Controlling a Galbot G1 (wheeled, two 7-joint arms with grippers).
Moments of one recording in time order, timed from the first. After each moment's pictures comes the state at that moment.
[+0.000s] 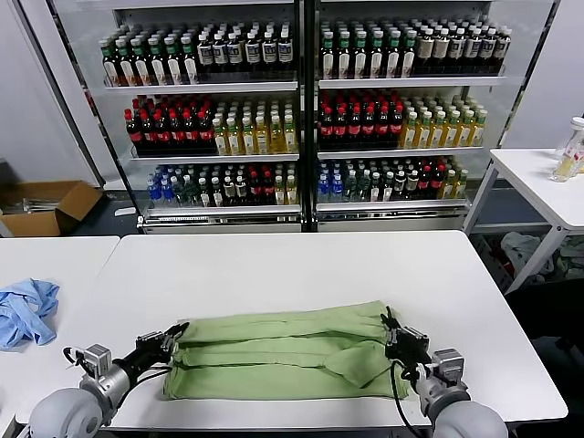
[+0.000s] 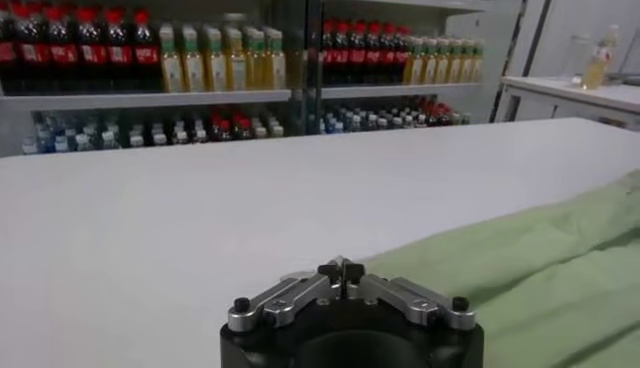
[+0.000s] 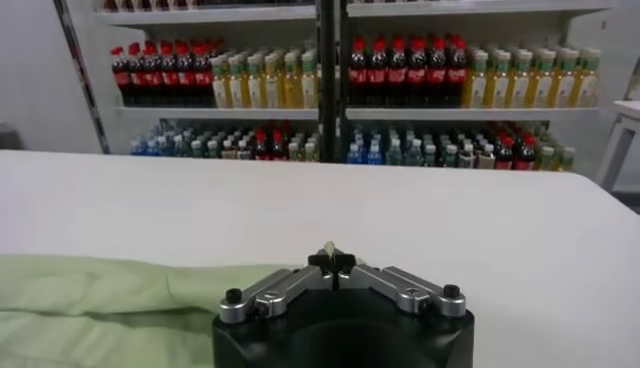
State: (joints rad) left arm 1.40 -0.81 -0.52 -1.80 -0.70 0.28 0.24; right arm -1.41 1.04 0.39 2.14 0.52 -0.46 0.22
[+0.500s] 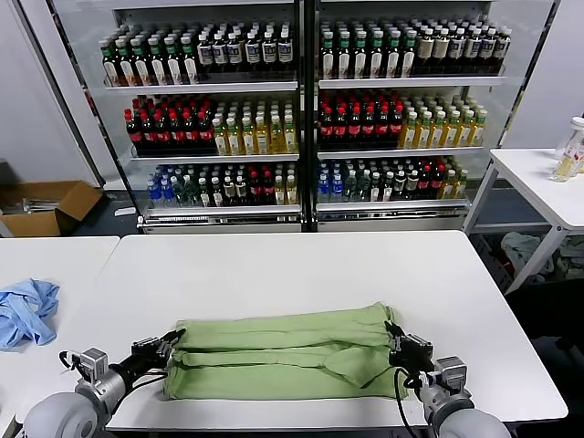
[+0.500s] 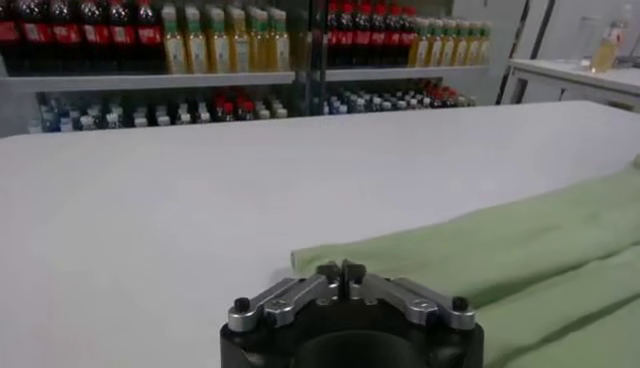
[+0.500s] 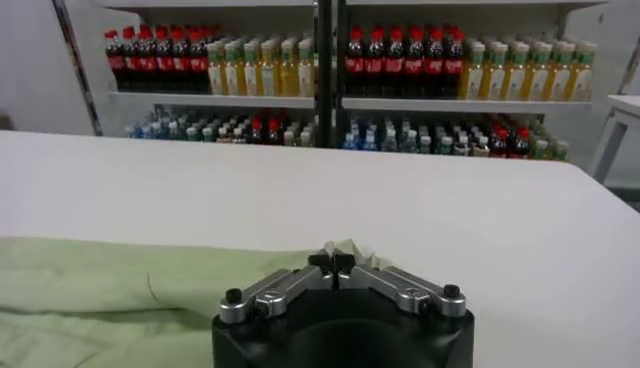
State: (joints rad) left arm 1.43 -0.82 -0.54 -1.82 -0.67 0.31 0.24; right arm -1.45 1.04 0.38 2.14 0.48 -0.44 0.21
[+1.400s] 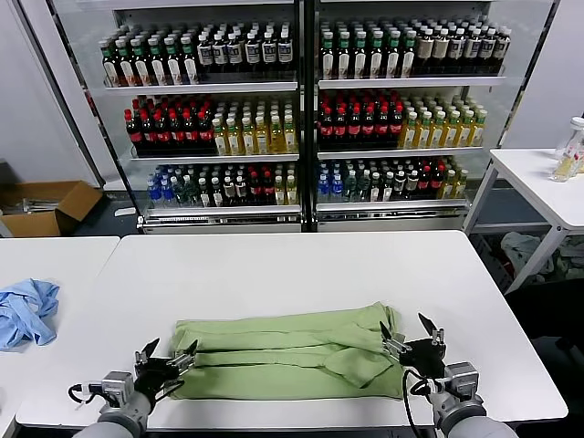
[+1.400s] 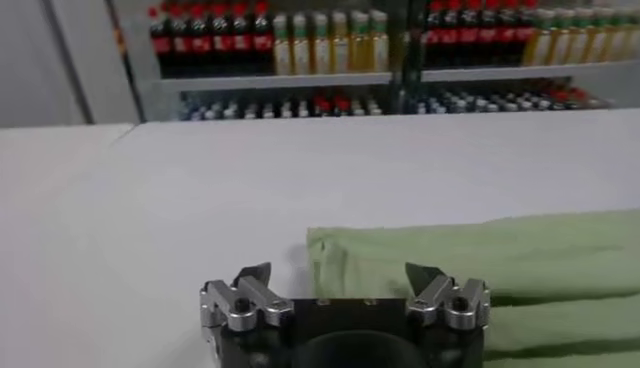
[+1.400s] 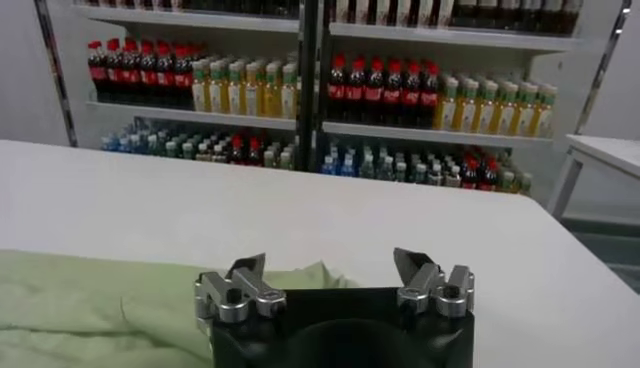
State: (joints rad) left arm 1.52 -1.02 -0.46 -2.03 -0.61 0.39 -0.29; right arm -1.49 1.05 0.44 2.18 0.40 -0.41 0.21
